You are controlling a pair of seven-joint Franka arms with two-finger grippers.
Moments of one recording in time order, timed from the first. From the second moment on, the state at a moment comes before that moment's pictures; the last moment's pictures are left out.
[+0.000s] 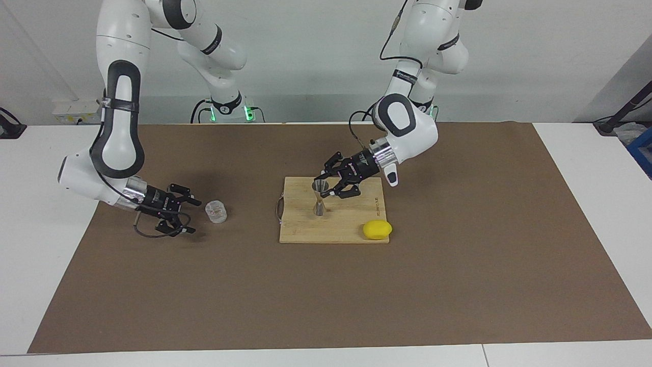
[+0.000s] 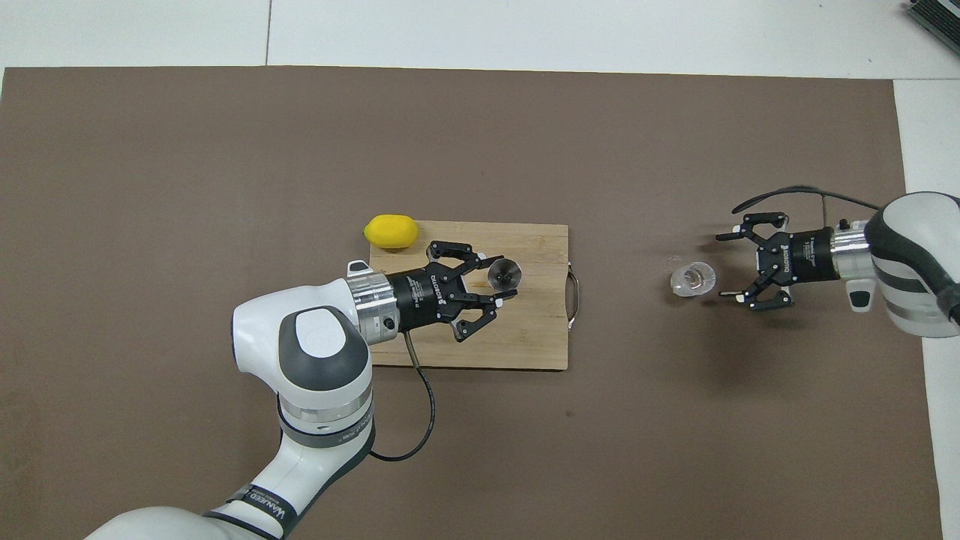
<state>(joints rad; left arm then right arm) -0.63 0.20 0.03 -2.12 -1.85 2.42 -1.01 -0.27 0.39 0.02 -1.98 0.84 1.99 0.87</state>
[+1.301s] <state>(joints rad) -0.66 0.22 0.03 -2.14 -1.90 2.42 -1.01 -0.22 0.37 0.02 -2.06 0.91 2.04 0.81</state>
